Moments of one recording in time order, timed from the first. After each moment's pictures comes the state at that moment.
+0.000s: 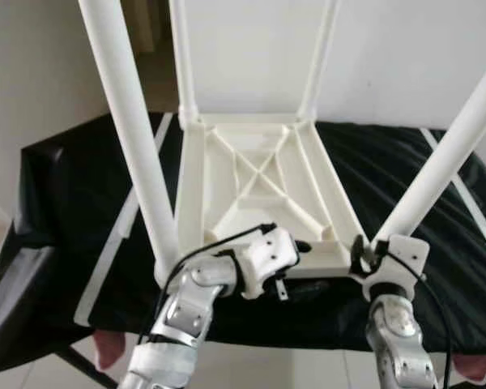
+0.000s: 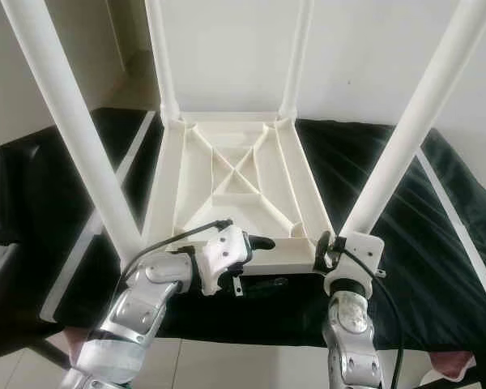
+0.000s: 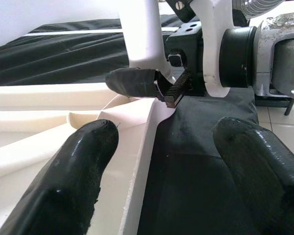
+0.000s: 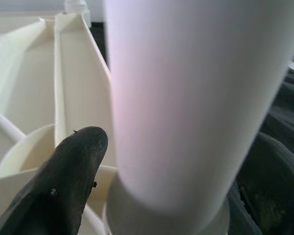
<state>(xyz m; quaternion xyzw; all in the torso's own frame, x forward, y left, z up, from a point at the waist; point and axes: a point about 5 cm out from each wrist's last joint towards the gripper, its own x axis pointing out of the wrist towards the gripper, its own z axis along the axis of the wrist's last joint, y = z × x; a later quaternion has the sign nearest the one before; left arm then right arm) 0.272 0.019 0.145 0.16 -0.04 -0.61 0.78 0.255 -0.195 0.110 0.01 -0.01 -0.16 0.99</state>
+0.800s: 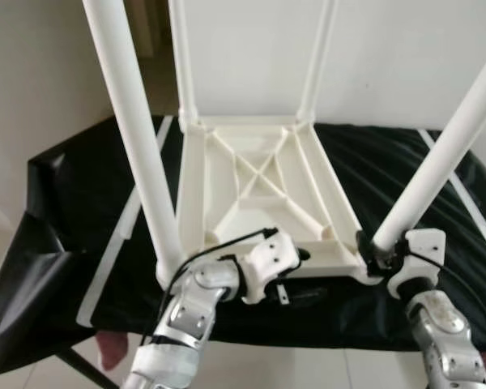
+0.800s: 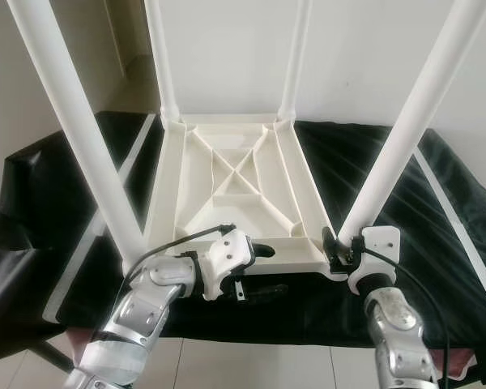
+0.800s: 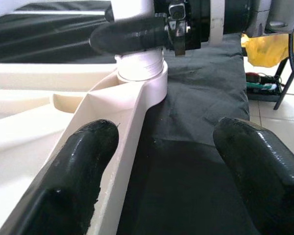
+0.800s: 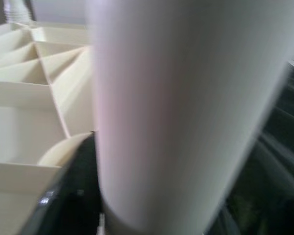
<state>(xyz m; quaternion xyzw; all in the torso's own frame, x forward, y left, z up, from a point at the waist) 0.273 0.016 0.135 0.14 0.00 -0.61 0.78 0.264 -0.232 0.124 -0.05 -0.03 0.05 1.00</state>
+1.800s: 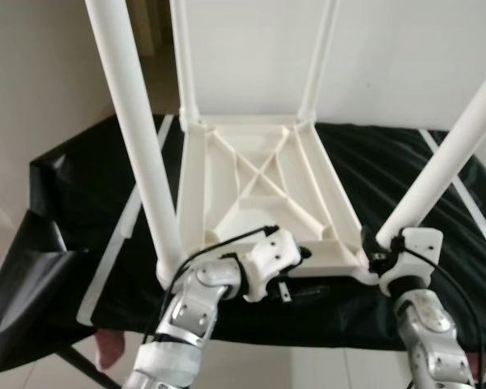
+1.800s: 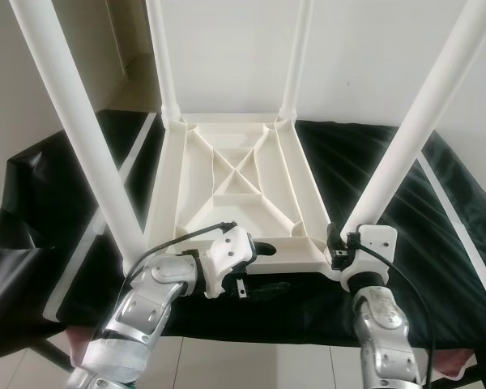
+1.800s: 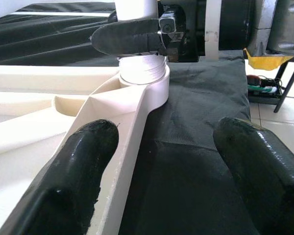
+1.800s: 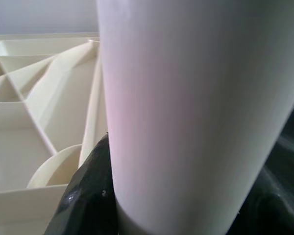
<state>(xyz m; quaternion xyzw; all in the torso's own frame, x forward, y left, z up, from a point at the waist) 0.273 0.014 0.138 0.14 0.00 -0.61 0.78 0.260 -0.216 0.121 0.00 -0.03 -0.07 1.00</state>
